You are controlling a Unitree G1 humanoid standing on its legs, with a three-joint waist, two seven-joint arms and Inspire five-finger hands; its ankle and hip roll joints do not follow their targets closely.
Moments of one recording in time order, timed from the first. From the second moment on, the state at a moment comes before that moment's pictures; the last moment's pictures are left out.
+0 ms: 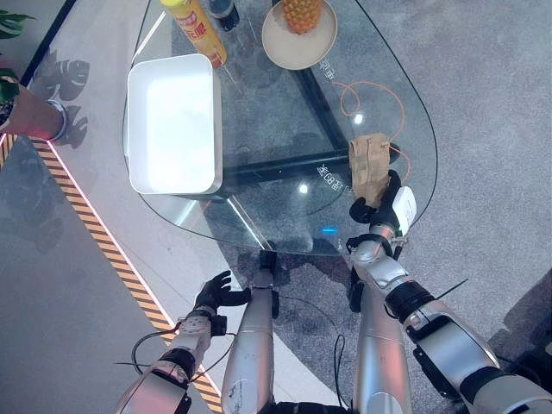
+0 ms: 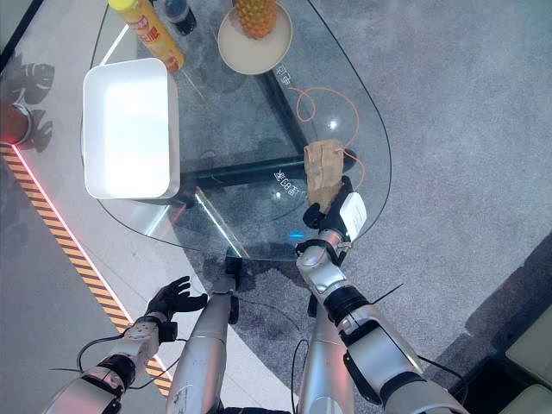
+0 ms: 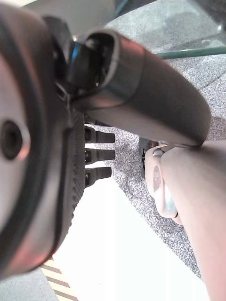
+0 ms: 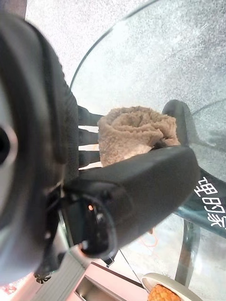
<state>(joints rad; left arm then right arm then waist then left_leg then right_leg) -0.40 0.27 -0.35 1.16 -0.48 -0.14 0.07 -0.74 -0.27 0.50 0.74 0.20 0.23 -0.88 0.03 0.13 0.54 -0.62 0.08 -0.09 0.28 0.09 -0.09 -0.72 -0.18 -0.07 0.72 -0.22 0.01</state>
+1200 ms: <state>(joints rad) -0.40 0.24 -0.35 1.13 -0.48 -0.13 0.07 -0.74 -0.29 0.51 0.70 0.16 0.28 -0.83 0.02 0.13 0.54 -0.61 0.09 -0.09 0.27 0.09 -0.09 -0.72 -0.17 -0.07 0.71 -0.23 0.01</state>
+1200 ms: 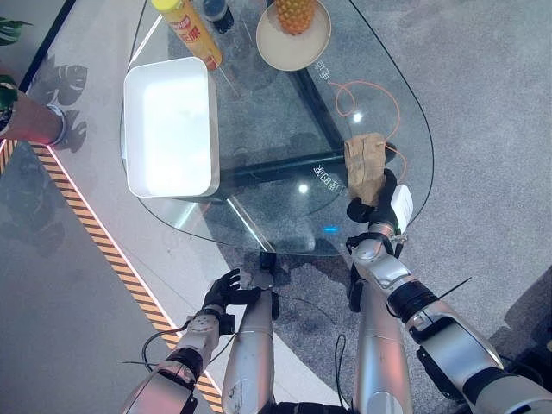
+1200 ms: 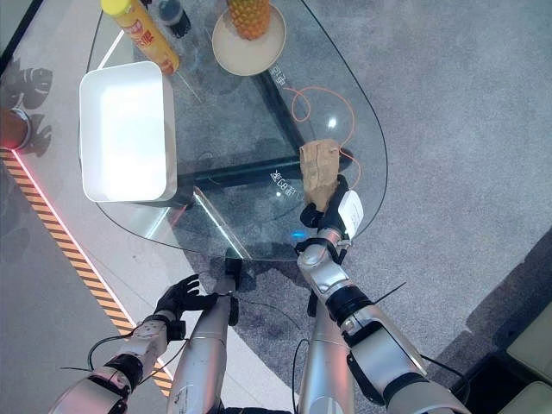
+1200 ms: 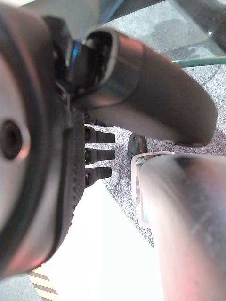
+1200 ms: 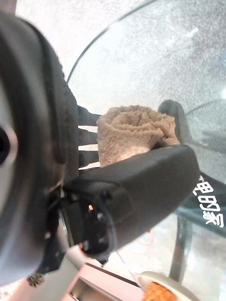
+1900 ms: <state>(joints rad) -0.40 0.23 -0.38 1.13 -0.48 -0.13 0.07 -0.84 -0.32 0.51 0.84 0.12 0.27 -0.76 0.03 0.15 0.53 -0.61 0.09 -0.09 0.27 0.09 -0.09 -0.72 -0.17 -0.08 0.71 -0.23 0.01</state>
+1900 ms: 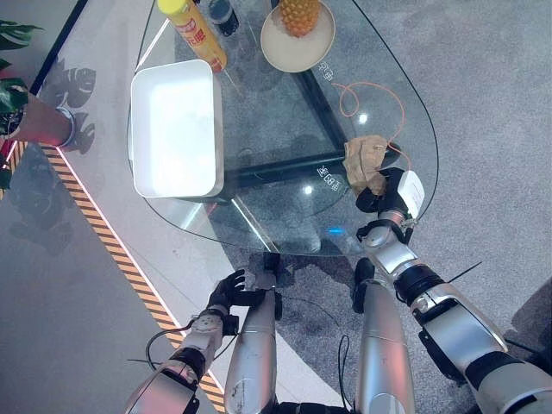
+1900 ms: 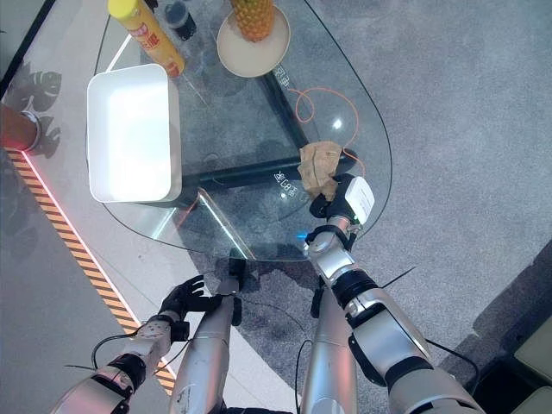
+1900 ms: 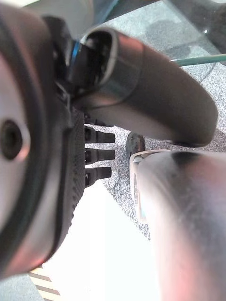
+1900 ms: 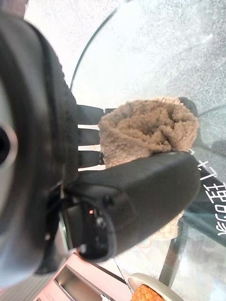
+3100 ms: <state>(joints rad) -0.40 0.22 -0.38 1.10 -0.48 -0.10 0.08 -0.83 -0.34 0.76 0.65 -0.20 0.34 -0.37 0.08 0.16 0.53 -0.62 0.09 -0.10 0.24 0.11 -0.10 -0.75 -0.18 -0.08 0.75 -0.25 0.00</state>
